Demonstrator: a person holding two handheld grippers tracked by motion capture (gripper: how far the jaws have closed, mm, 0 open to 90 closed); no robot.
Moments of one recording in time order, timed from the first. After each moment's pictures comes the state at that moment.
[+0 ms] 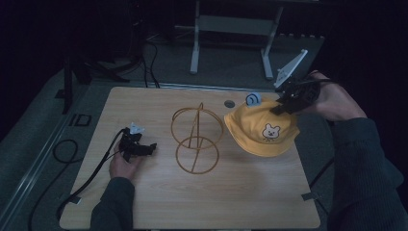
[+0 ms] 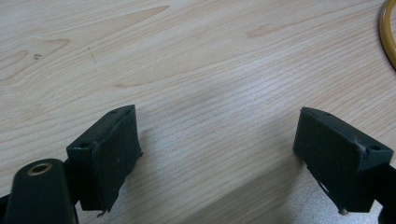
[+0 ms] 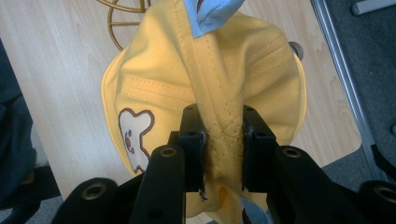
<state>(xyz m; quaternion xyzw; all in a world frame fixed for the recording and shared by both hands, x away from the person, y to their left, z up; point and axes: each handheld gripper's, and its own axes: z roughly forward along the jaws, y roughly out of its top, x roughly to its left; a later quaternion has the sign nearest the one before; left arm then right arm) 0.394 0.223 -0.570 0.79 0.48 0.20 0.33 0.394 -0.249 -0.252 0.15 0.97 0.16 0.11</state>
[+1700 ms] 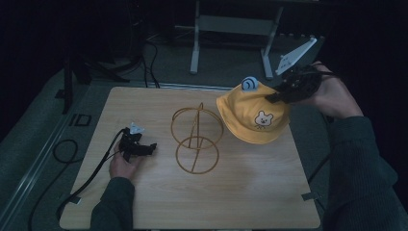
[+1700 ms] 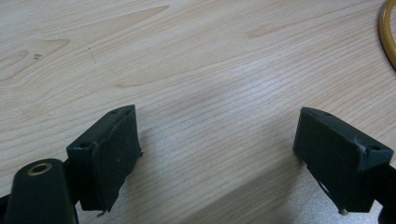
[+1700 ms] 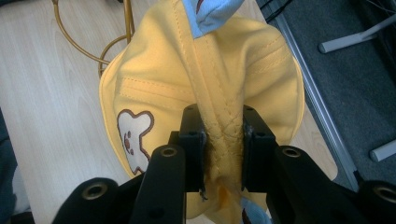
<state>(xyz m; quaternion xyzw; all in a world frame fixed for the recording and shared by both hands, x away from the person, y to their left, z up) 0.394 0.223 -0.570 0.79 0.48 0.20 0.33 0.395 -0.244 -0.232 0.15 0.95 0.23 0.16</state>
